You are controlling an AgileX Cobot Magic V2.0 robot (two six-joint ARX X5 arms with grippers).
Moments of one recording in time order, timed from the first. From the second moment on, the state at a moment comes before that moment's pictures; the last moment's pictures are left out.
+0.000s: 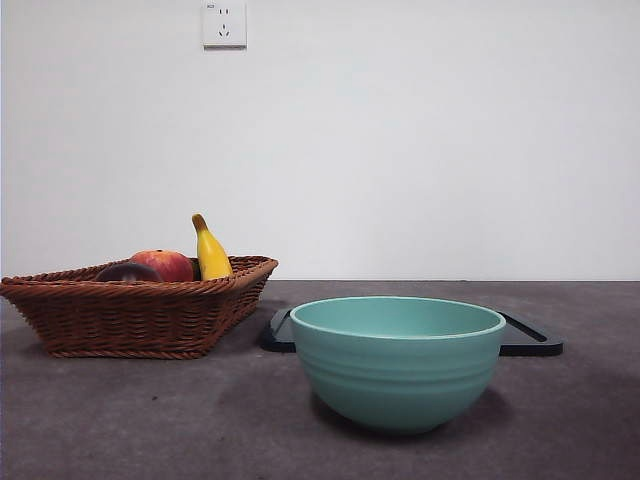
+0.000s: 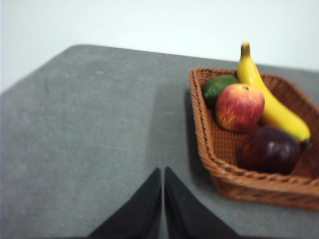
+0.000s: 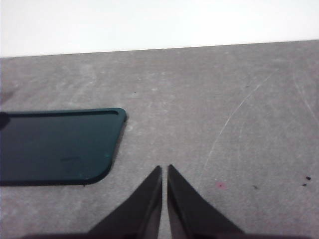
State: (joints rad) left arm 0.06 0.01 0.03 -0.18 0.05 -0.12; right arm 0.04 0.01 0.02 -0.17 0.00 0.14
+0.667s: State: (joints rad) left arm 0.06 0.08 0.22 -0.27 0.08 -0.41; right arm 0.04 0.10 0.29 -0.29 -0.03 0.25
